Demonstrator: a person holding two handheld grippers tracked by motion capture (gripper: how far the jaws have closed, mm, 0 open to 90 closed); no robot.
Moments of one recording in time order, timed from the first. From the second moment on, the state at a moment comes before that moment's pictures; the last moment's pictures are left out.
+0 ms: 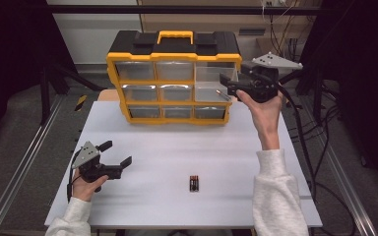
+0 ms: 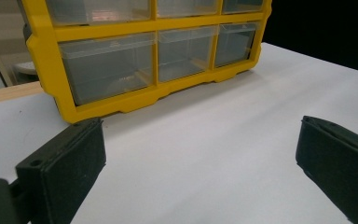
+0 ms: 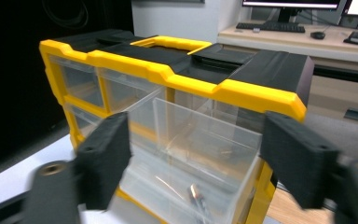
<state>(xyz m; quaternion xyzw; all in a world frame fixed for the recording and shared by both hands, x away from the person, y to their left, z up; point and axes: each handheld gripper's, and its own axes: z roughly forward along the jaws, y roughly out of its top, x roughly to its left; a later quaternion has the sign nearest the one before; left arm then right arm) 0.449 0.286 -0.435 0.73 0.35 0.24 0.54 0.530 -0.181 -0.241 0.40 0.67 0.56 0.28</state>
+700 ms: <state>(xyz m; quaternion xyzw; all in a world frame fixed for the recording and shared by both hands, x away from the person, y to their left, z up) 0.449 0.285 -0.435 0.73 0.35 0.24 0.53 0.472 -0.188 -0.317 0.39 0.68 0.56 0.25</state>
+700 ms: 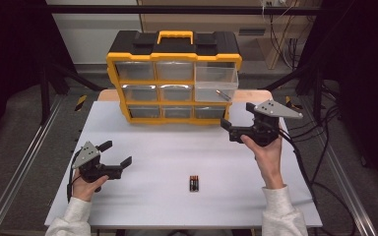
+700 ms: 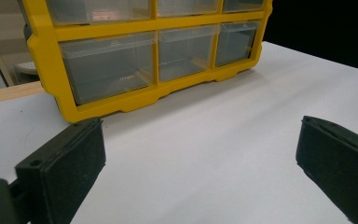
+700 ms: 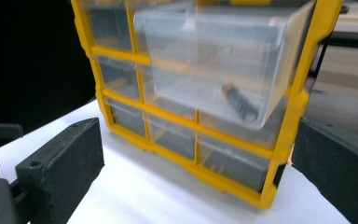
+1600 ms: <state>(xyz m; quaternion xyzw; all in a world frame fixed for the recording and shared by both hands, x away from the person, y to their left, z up) 0.449 0.287 -0.435 0.73 0.35 0.24 0.54 0.444 -0.162 -0.410 0.41 0.73 0.52 0.19</state>
